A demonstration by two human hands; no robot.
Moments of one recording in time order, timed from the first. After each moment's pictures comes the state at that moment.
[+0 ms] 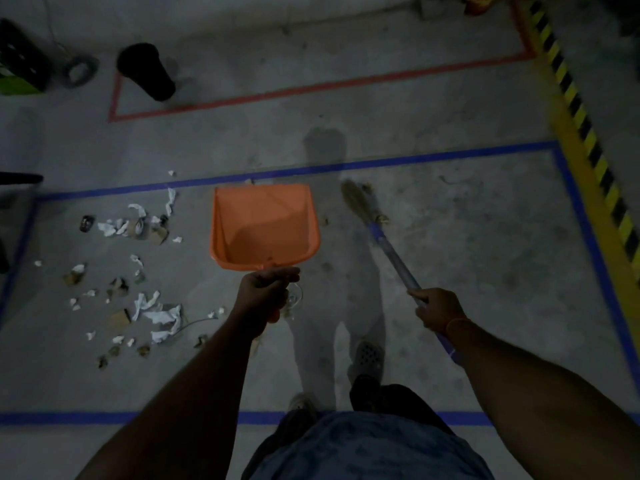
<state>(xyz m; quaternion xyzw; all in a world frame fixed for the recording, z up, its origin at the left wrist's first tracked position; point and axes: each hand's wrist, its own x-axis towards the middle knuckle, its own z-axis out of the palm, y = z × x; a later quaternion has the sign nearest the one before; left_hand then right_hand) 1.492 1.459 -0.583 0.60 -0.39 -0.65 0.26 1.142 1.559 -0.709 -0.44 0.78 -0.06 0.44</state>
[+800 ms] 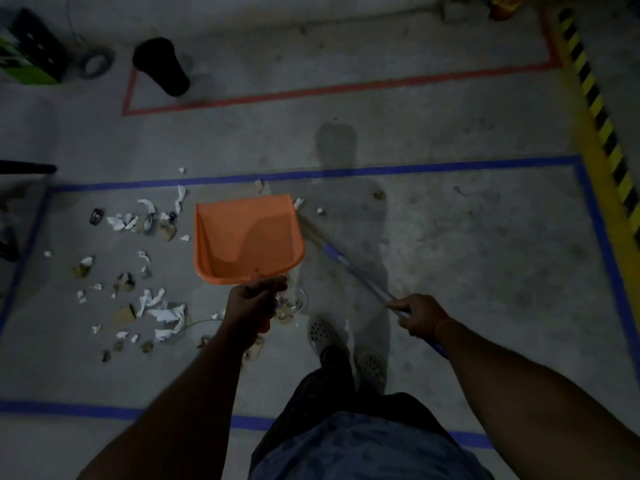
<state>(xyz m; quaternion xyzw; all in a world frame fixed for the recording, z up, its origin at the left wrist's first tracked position) 1.513 1.433 -0.585 0.65 -0.34 -0.61 0.29 1.170 1.491 -0.710 -0.55 0.66 0.01 0.50</state>
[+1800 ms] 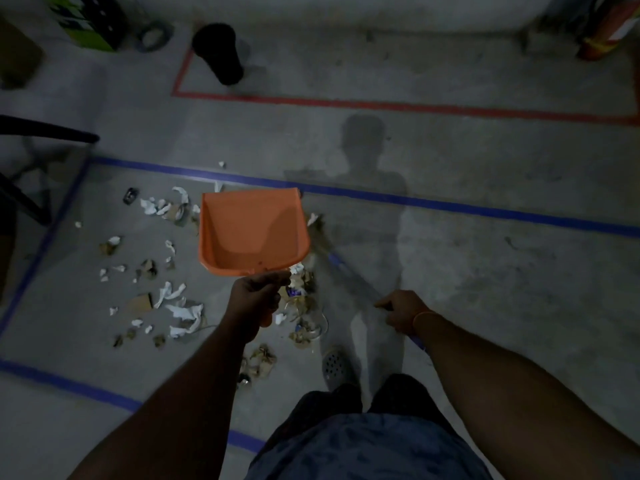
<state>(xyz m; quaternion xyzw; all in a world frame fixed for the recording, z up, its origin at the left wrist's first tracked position) 1.591 1.294 -0.586 0.65 -0.29 -0.60 0.35 1.282 1.281 -0.710 -0.60 0.62 0.12 0.49</state>
